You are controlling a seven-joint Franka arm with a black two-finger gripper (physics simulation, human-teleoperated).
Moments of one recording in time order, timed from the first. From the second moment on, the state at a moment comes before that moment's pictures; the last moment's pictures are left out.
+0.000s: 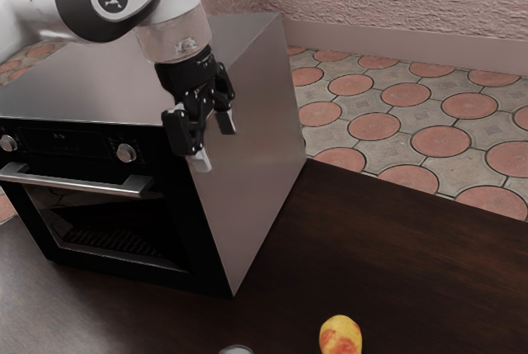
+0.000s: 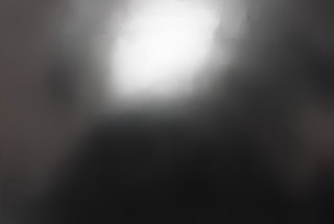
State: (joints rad) arm -0.09 0.04 0.09 -1.37 -0.07 1.43 -1.95
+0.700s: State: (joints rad) arm -0.08 -0.52 0.11 -1.76 0.06 1.42 -2.23
